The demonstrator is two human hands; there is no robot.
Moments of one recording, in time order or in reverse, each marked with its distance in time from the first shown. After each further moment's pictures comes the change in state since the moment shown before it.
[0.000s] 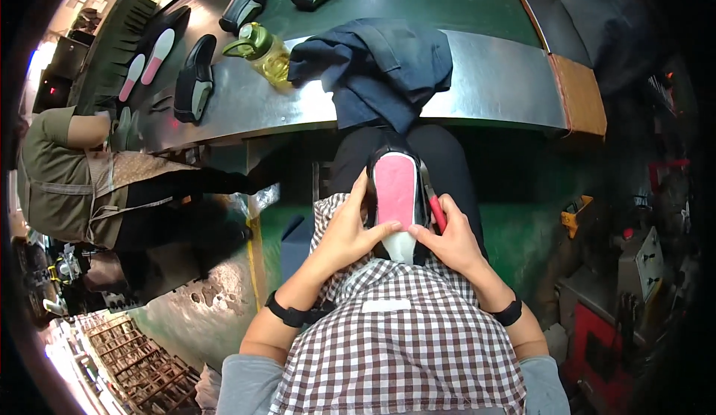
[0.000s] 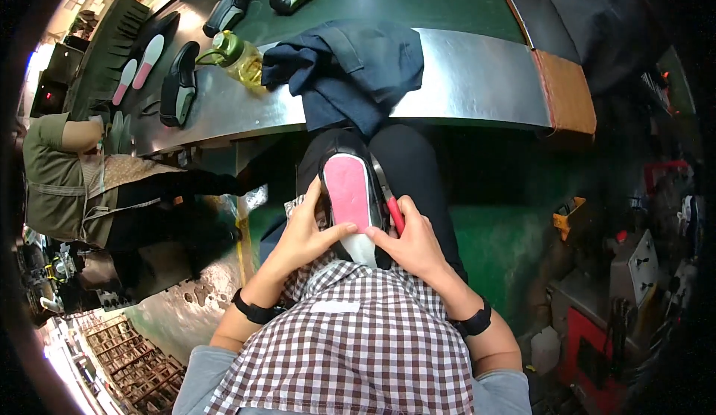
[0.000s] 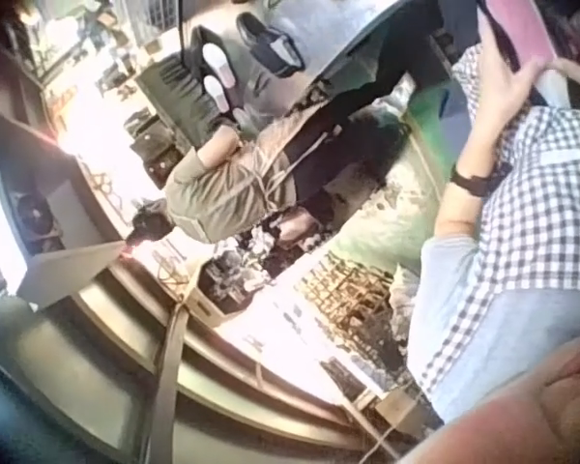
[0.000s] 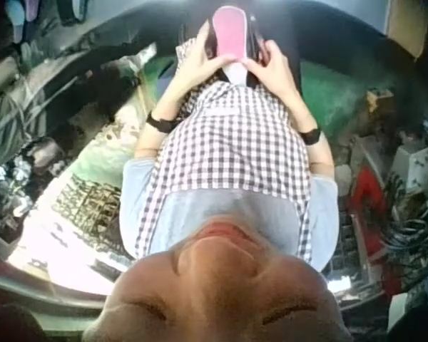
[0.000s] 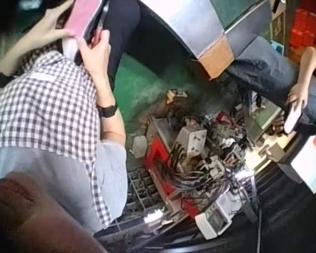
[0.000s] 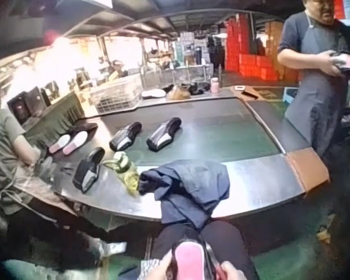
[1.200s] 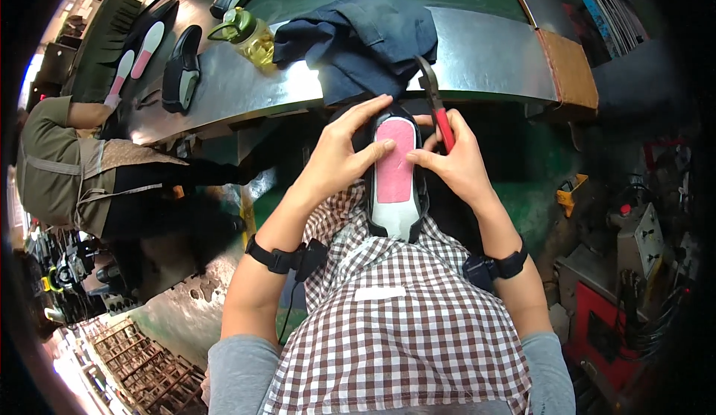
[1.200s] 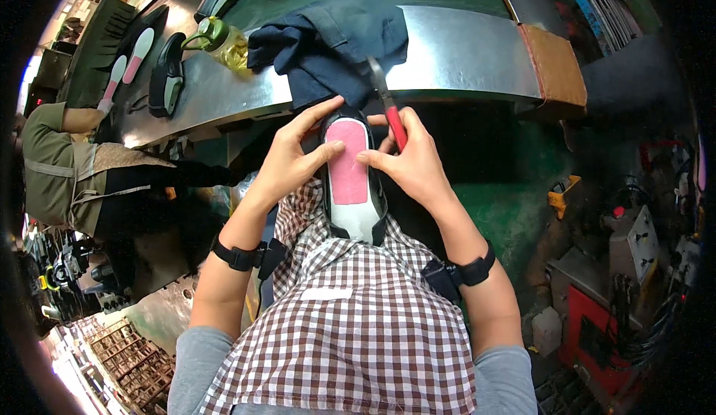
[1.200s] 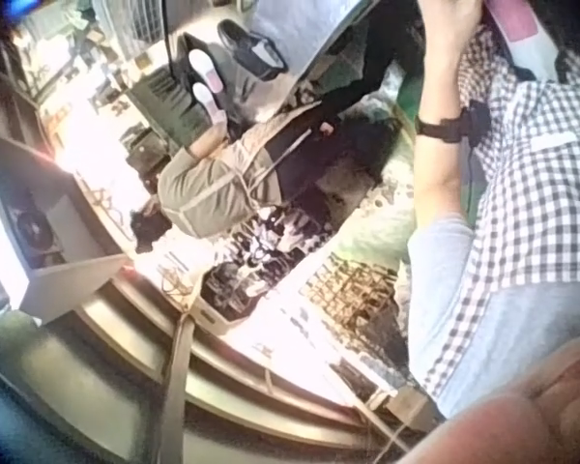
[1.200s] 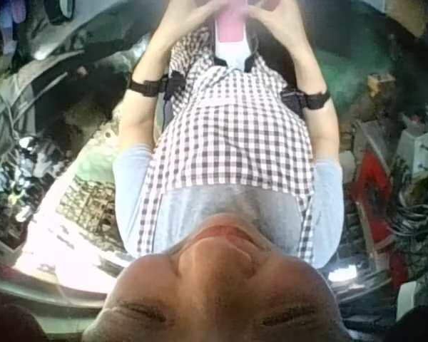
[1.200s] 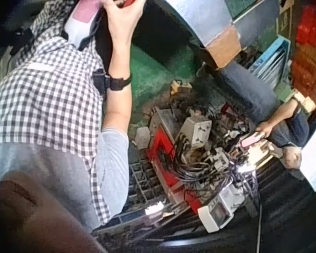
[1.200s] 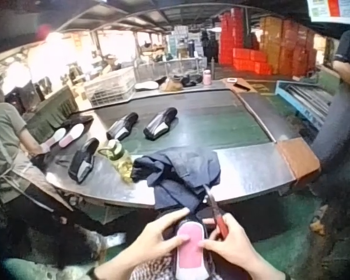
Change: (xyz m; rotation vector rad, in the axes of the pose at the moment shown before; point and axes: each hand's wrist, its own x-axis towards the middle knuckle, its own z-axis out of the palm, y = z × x) left_hand 0.054 0.019 -0.023 0.114 0.059 0.352; right_hand 0.045 -0.024 -0.026 0.168 0.086 -0.255
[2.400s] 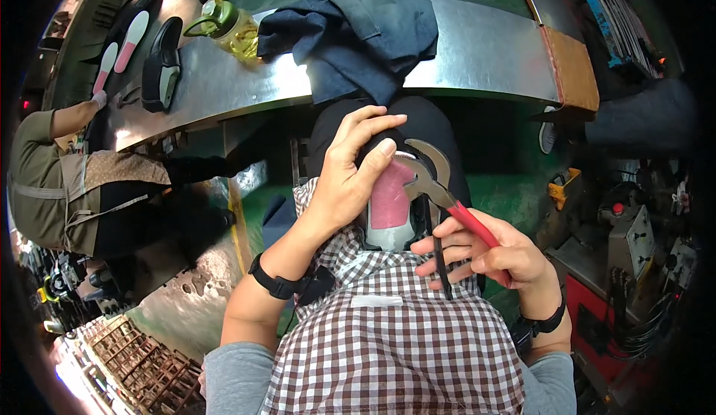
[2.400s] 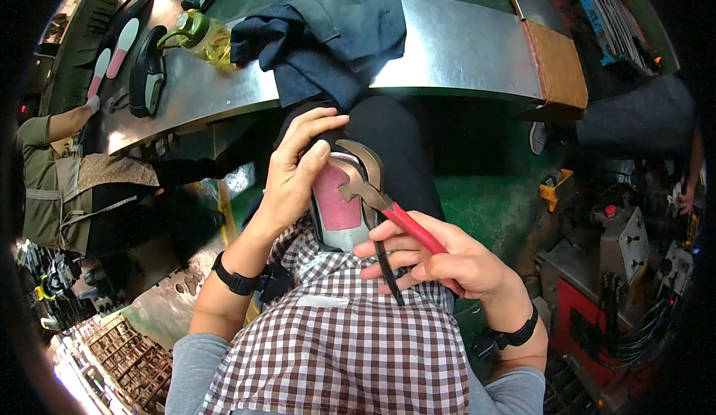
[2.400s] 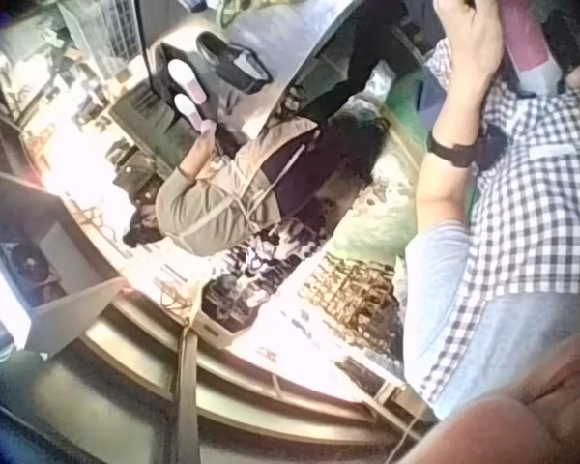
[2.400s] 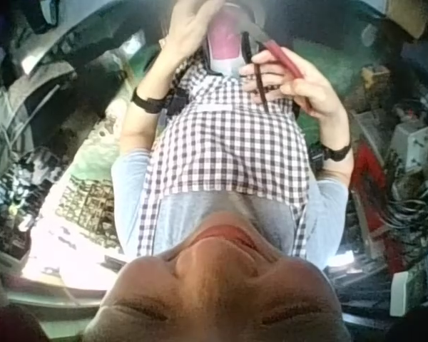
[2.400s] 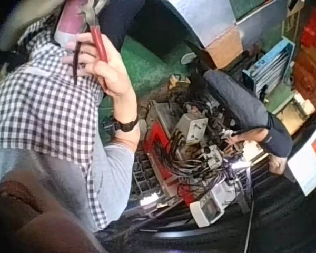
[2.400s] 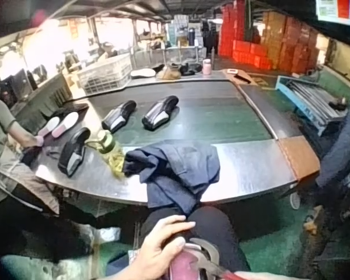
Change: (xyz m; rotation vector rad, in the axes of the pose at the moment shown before) left_hand -0.001 0.008 0.020 -0.135 0.156 -0.023; right_hand -0.071 -0.062 -0.054 0.879 -0.589 0.651
